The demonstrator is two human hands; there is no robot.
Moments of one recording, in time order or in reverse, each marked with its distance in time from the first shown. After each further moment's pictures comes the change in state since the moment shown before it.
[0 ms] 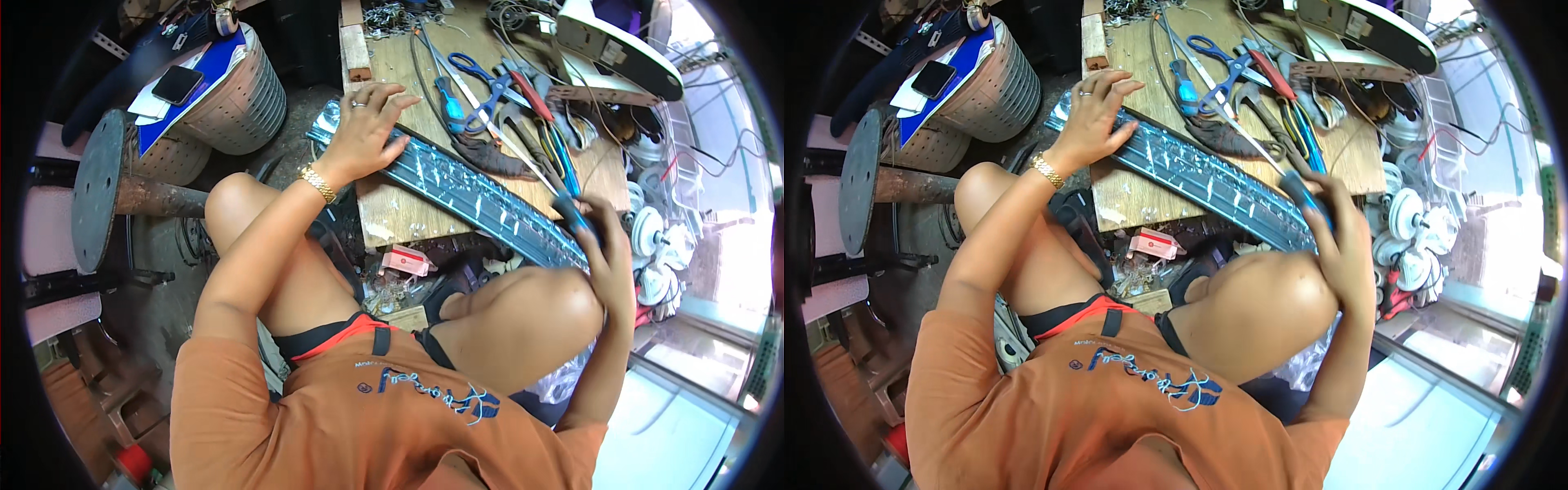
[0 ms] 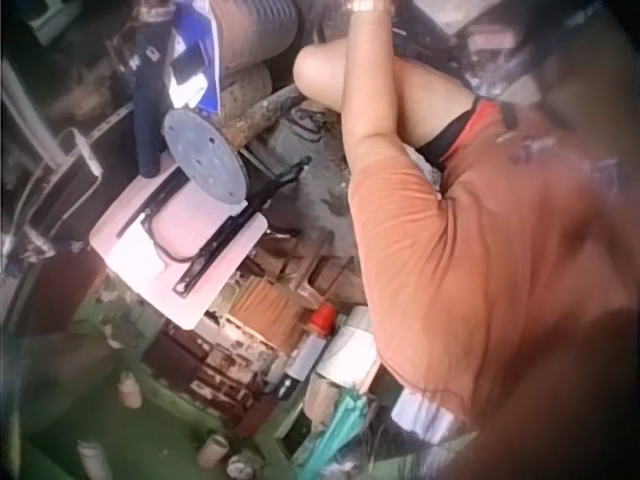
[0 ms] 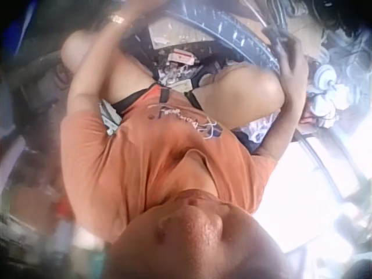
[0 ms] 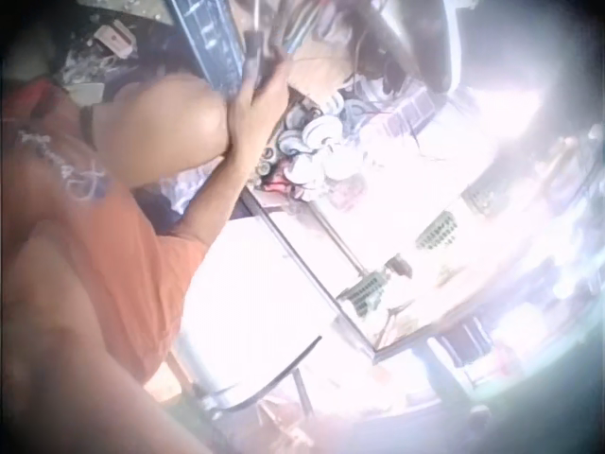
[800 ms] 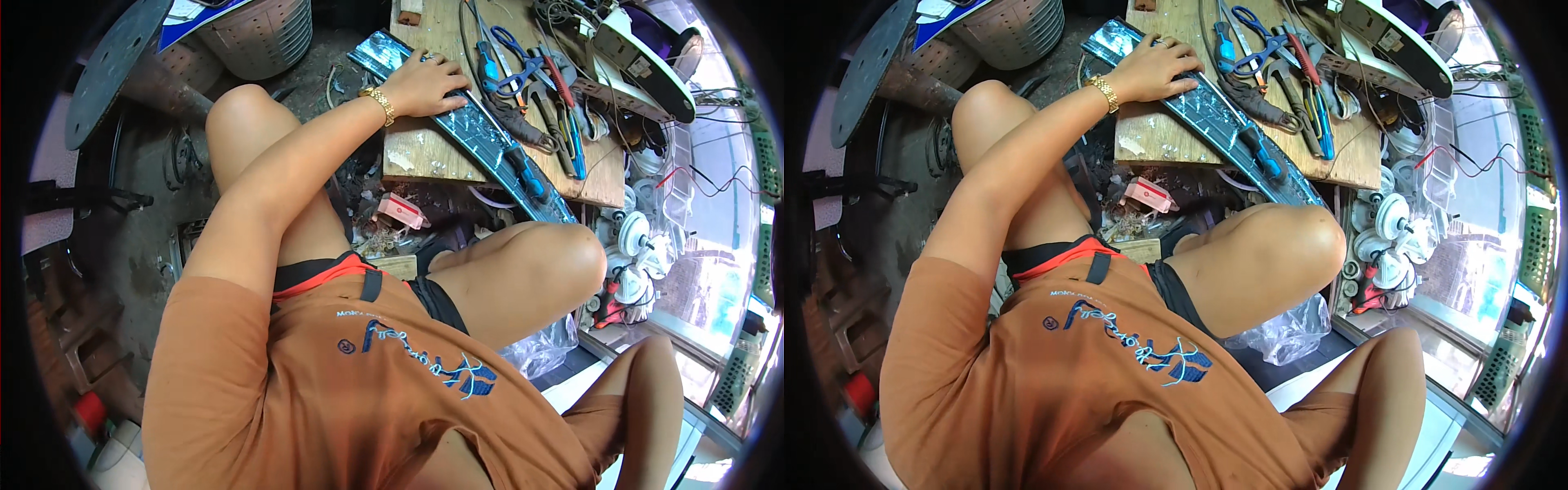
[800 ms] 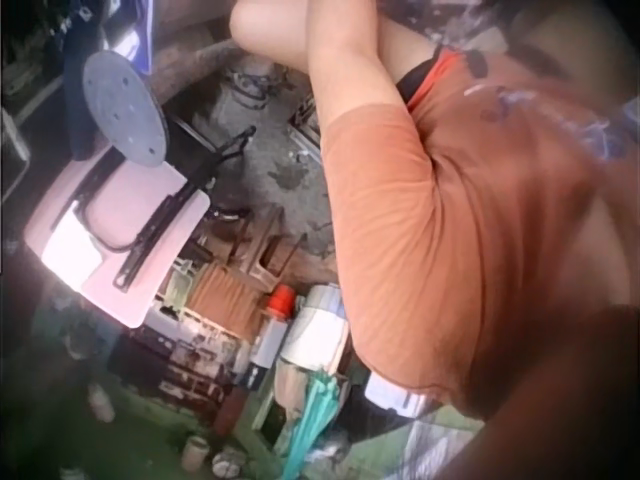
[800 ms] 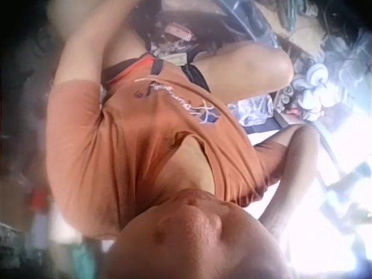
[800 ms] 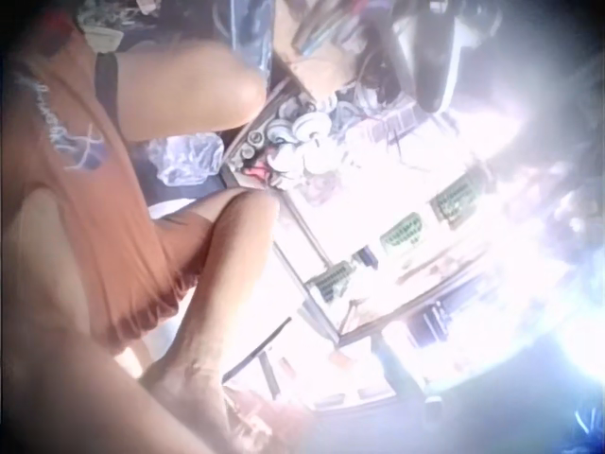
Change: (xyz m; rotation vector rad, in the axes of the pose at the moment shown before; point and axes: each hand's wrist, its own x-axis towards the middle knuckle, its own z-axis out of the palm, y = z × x) left_hand -0.011 0.011 0.040 0.162 -0.250 0.010; right_hand -0.042 -0.160 0.005 -0.501 -0.175 -1.102
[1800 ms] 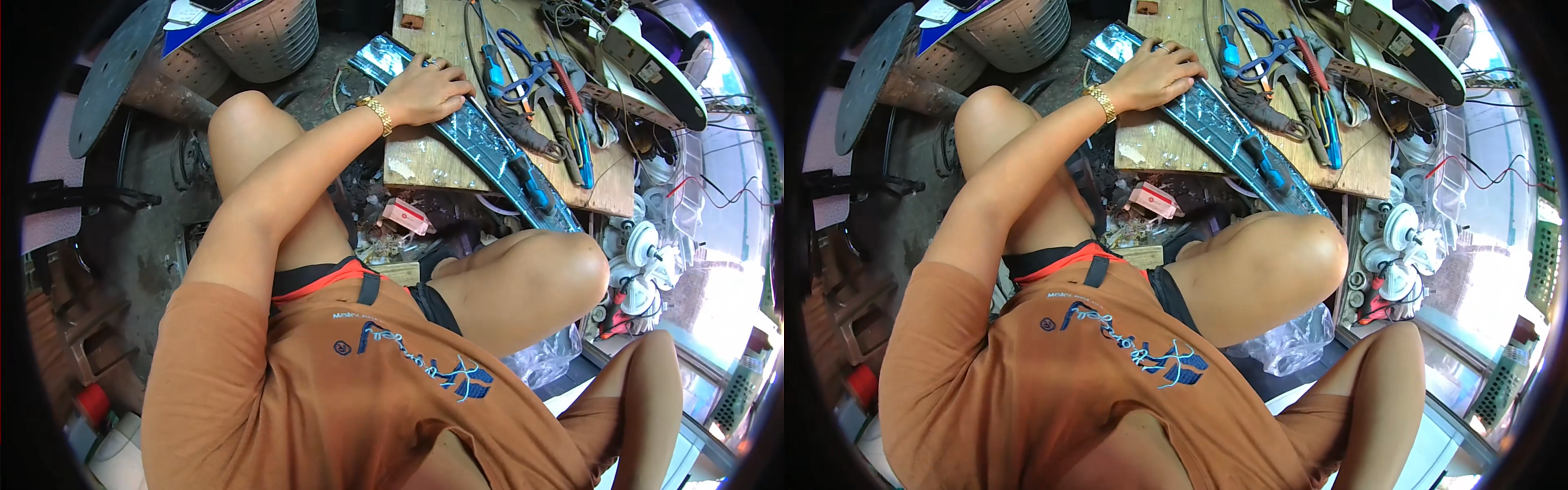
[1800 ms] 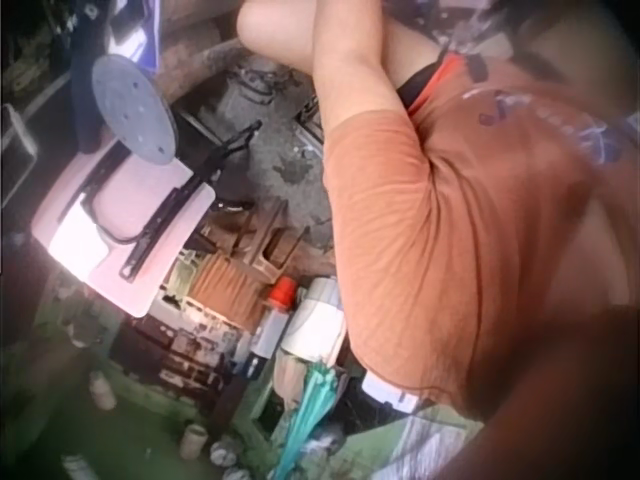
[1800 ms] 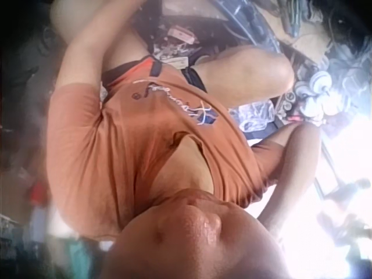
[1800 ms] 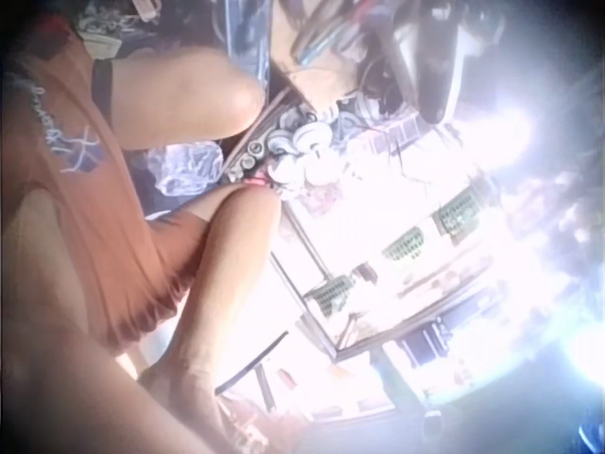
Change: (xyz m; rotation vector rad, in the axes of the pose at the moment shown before) left_hand -0.009 -0.004 -0.004 -0.059 0.085 0.024; right_hand -0.017 0.032 0.011 0.041 0.028 -0.040
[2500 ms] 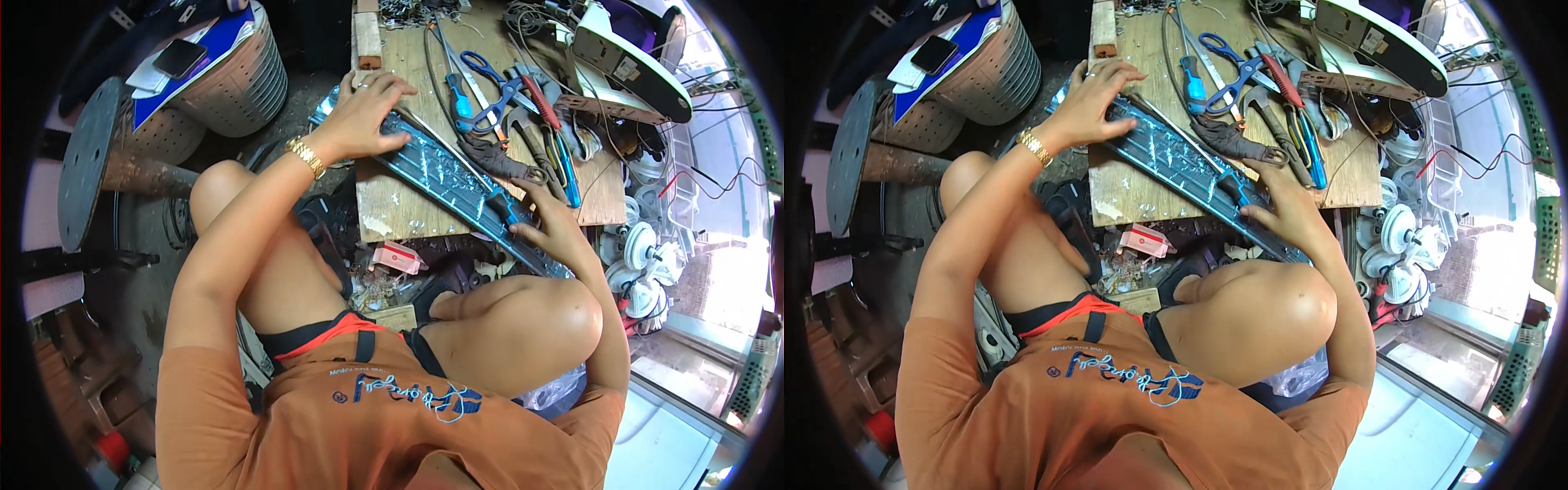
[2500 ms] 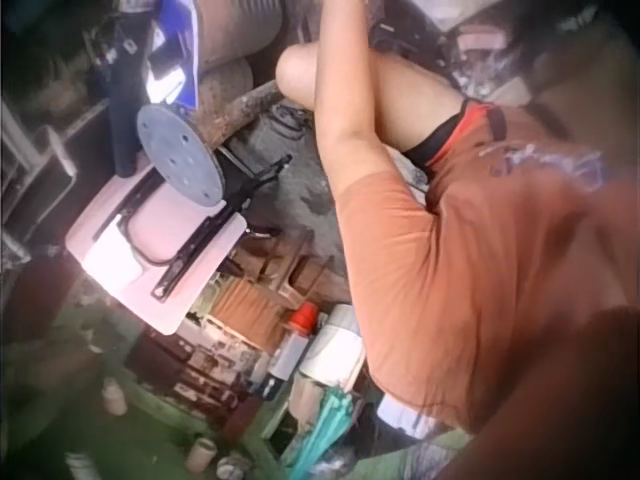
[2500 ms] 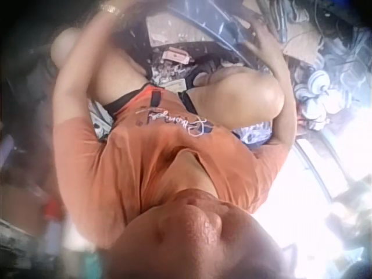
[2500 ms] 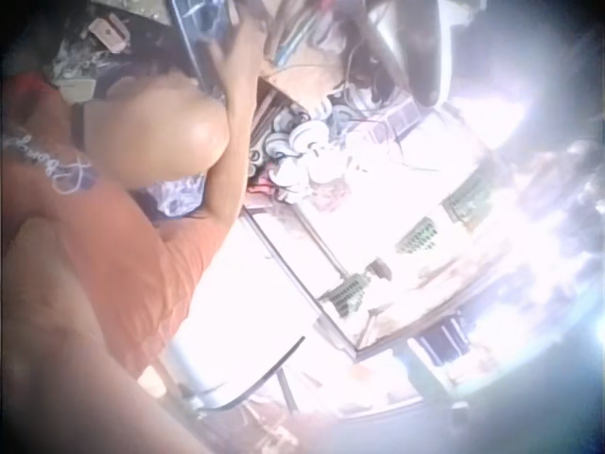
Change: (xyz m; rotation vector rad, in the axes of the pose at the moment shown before) left_hand 0.009 -0.039 -0.037 -0.090 -0.064 -0.087; right_hand -0.089 0.126 0.143 0.429 -0.203 0.863
